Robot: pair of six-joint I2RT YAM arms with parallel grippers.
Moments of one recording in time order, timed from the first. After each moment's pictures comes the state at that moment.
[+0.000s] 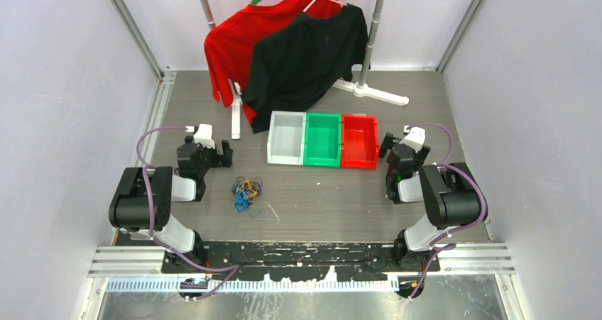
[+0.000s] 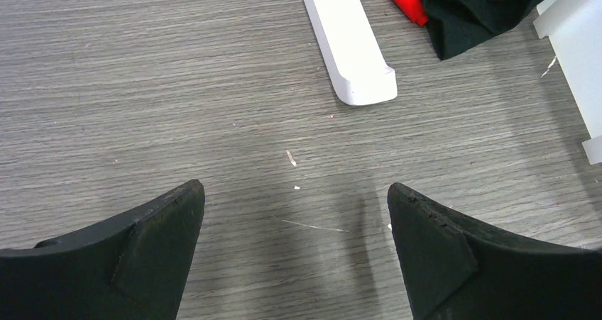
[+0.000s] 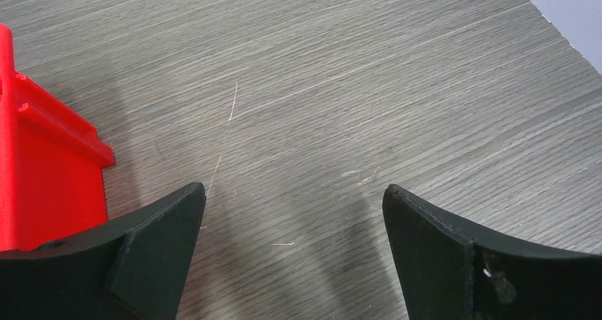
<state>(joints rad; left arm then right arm) 0.02 1.57 0.33 0.91 0.18 0.04 0.08 1.58 0.30 0.96 0.49 0.16</state>
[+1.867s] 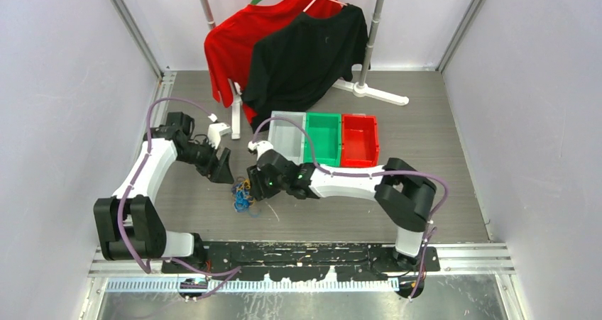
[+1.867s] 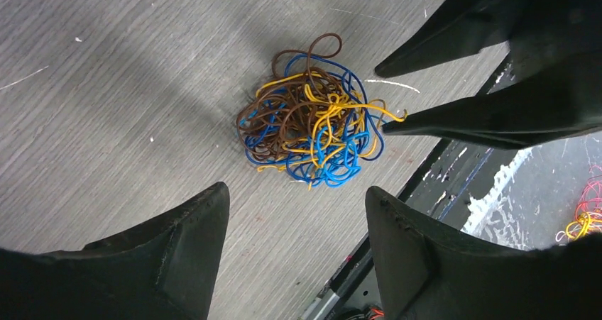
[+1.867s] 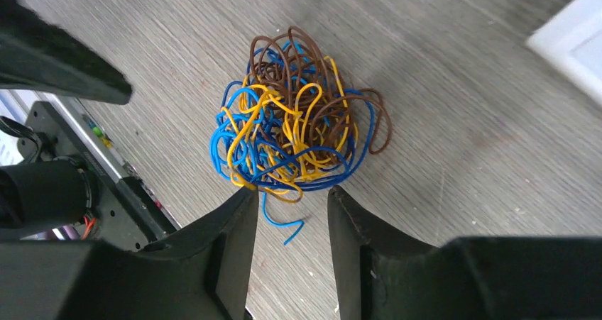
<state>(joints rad) 0.04 1.35 1.01 -1.01 0.72 0.63 1.10 1.78 1.15 -0.05 0.04 0.53</state>
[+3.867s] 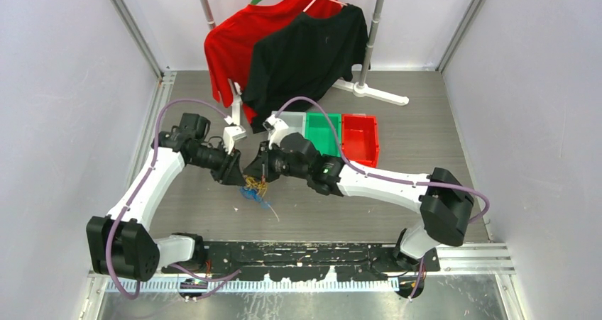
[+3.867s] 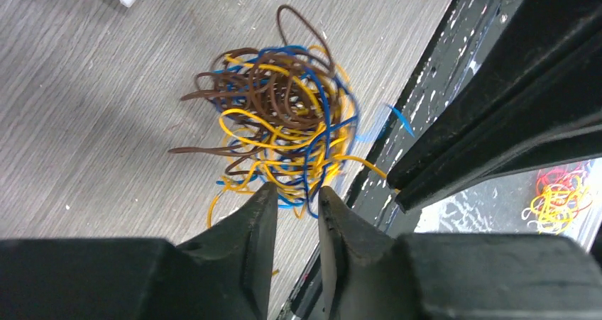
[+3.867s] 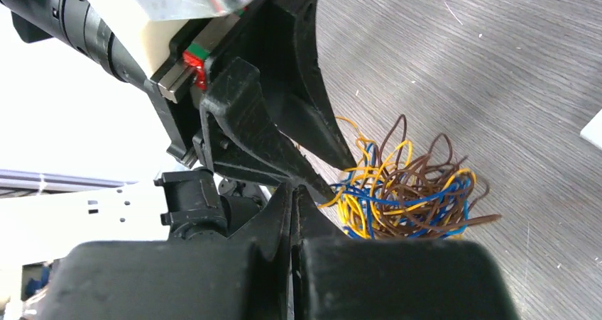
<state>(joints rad) -0.16 1.23 1.01 -1.02 0.80 0.53 1.06 1.55 1.11 0.12 -0.10 0.69</state>
